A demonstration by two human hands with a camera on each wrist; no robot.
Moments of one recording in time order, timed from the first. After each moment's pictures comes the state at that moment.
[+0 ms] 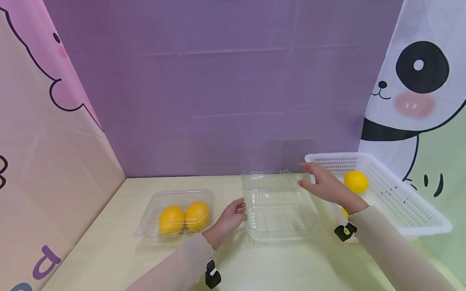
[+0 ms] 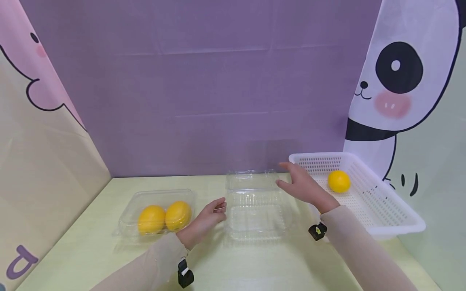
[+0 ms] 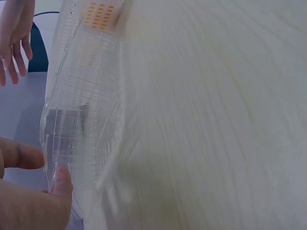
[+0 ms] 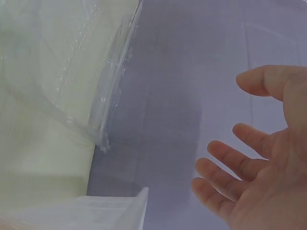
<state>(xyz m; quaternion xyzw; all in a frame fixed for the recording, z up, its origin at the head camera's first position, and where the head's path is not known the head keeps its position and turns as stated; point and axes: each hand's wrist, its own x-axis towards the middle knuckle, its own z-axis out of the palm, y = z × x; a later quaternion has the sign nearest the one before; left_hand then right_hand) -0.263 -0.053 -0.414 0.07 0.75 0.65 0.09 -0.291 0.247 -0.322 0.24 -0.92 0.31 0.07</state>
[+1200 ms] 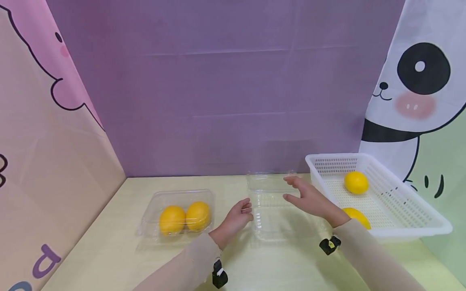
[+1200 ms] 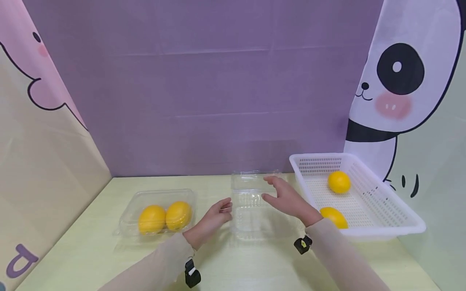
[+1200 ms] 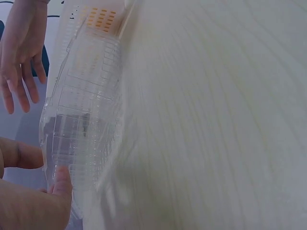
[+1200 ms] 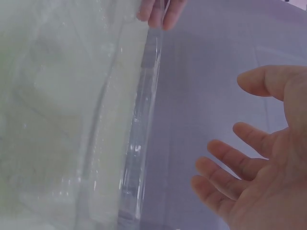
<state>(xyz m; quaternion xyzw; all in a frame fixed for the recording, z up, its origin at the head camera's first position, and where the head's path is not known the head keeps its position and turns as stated) -0.268 -0.039 -0.420 0.08 0.74 0.67 0.09 -0.287 0.214 -0.362 0.26 -0.90 0.35 0.04</state>
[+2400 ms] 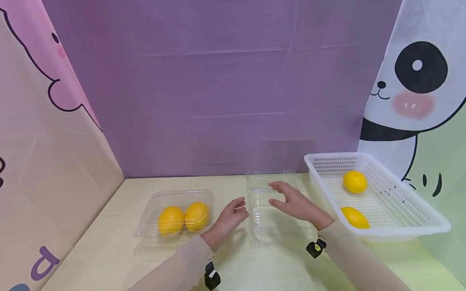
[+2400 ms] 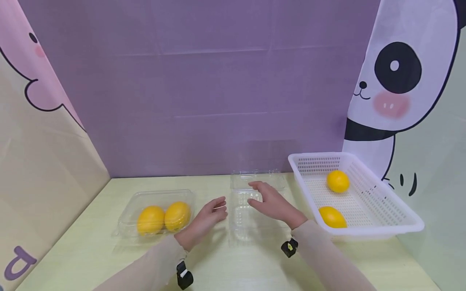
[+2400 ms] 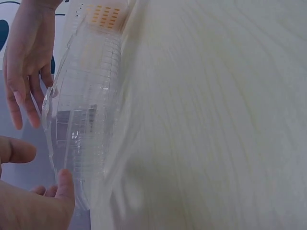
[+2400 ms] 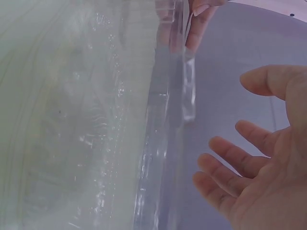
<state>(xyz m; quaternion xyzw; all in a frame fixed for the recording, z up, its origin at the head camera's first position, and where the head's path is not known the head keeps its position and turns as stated) -0.261 -0.054 -0.416 0.08 0.75 0.66 0.08 -0.290 0.181 -0.380 0.27 -0.88 0.38 0.03</state>
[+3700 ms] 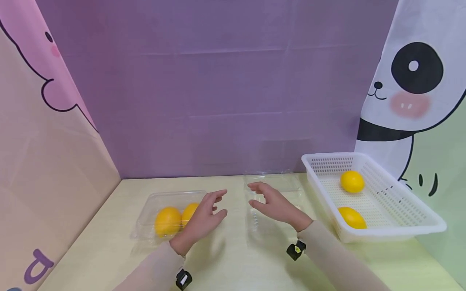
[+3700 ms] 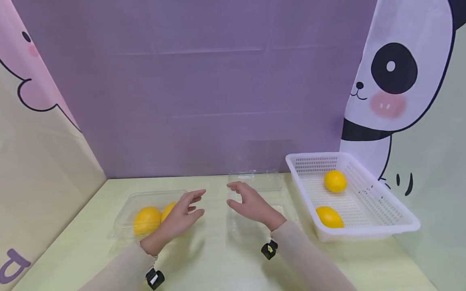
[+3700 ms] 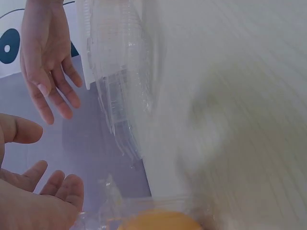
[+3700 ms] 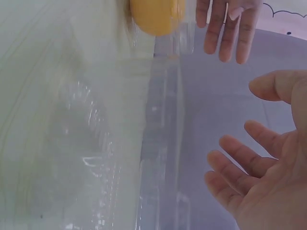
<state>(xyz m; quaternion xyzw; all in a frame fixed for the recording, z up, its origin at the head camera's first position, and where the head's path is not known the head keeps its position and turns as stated) -0.247 -0.109 -0.387 0.19 0.84 0.50 -0.07 -0.288 0.136 -0.378 0.29 -0.86 0.43 0.01</state>
